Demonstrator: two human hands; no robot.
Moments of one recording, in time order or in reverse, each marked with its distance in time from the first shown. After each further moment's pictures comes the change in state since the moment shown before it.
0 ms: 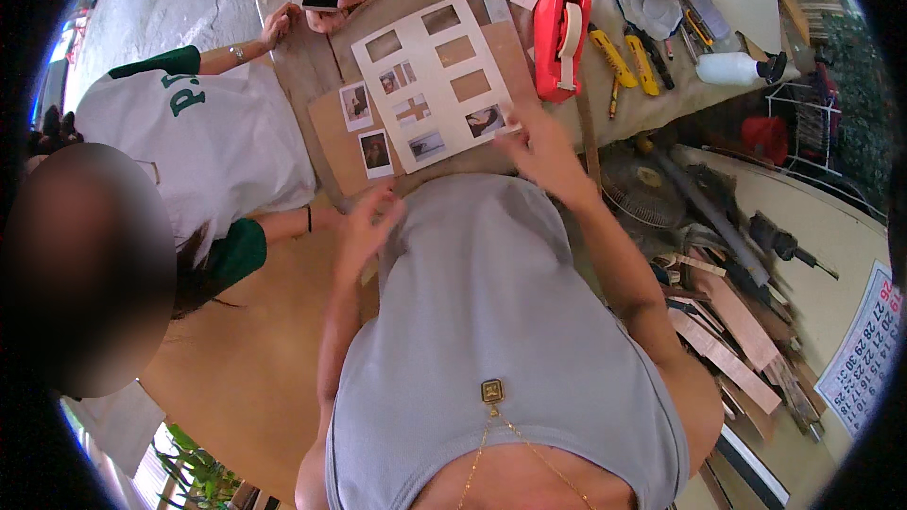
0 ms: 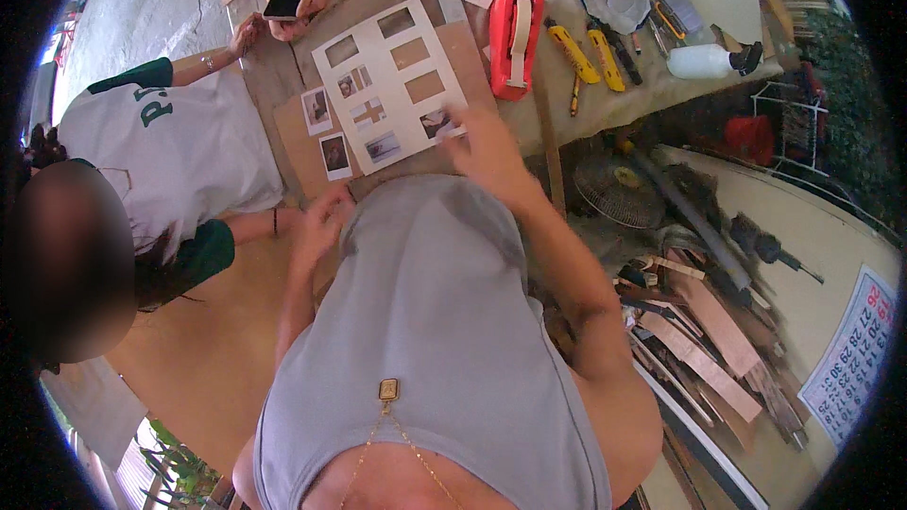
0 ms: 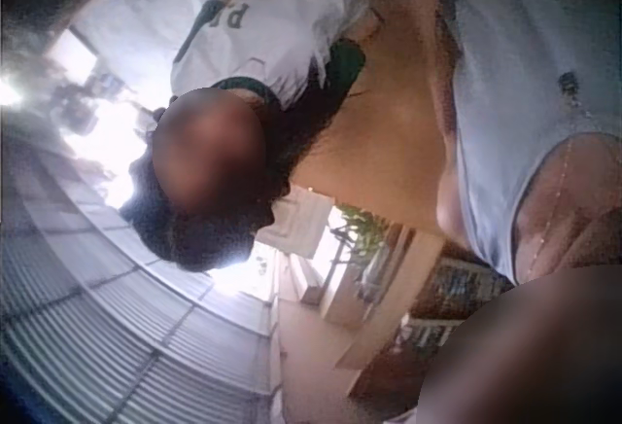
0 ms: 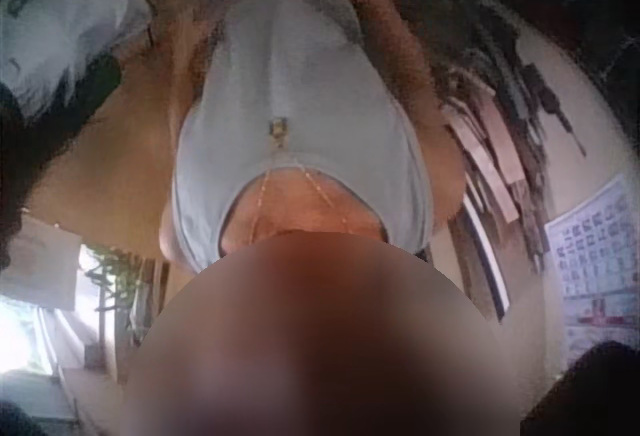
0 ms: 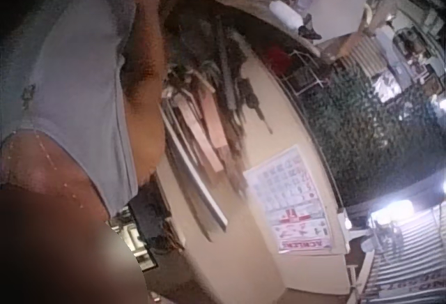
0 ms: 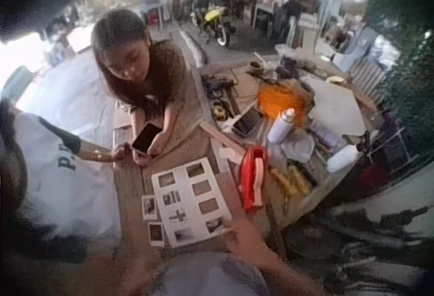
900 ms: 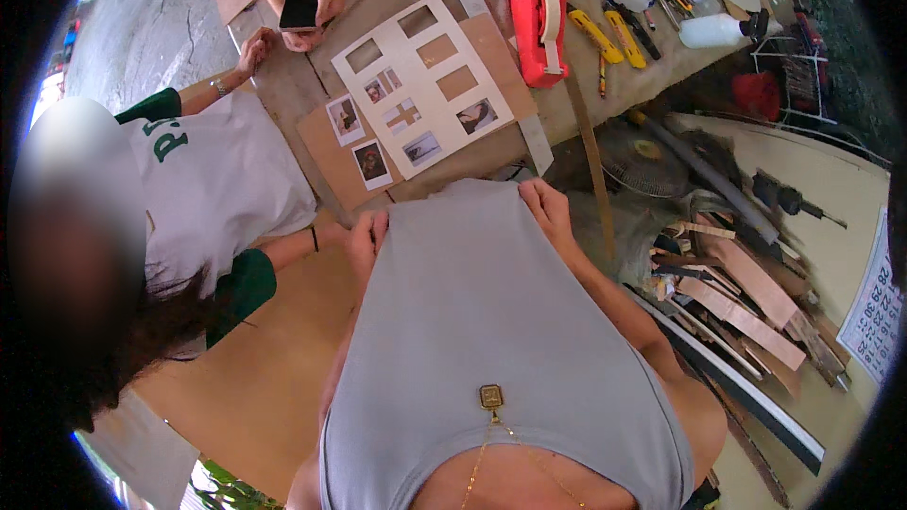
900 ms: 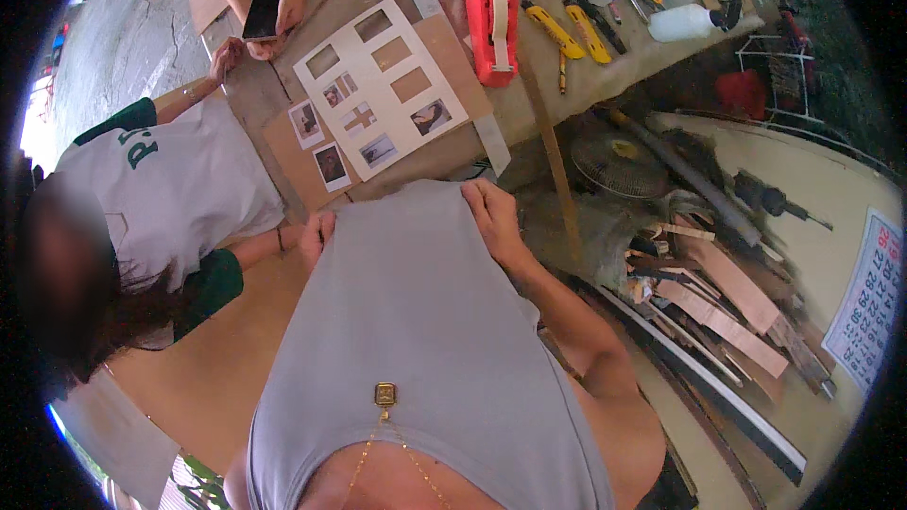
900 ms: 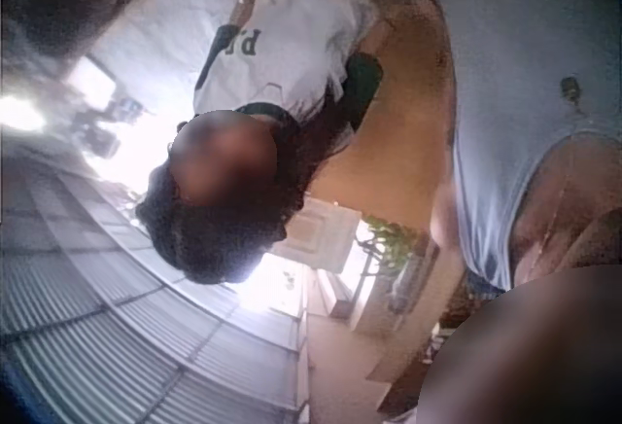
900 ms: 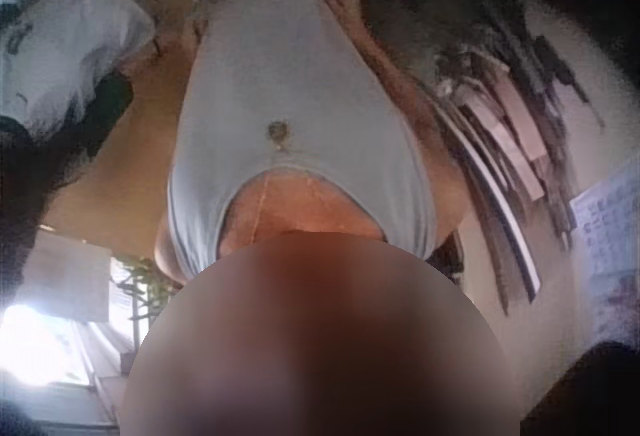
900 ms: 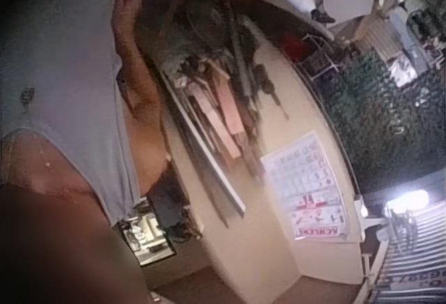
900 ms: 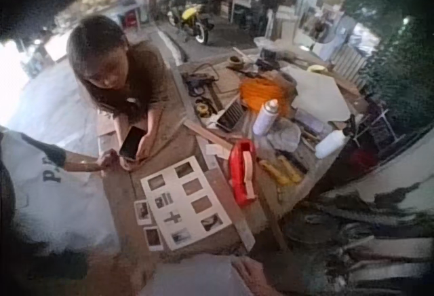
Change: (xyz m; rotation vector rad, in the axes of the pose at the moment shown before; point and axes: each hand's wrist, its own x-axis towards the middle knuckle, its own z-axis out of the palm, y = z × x) left_hand -0.010 -0.010 0.009 -0.472 0.159 -0.111; right_hand -0.096 0.014 0.054 0.347 0.329 0.289
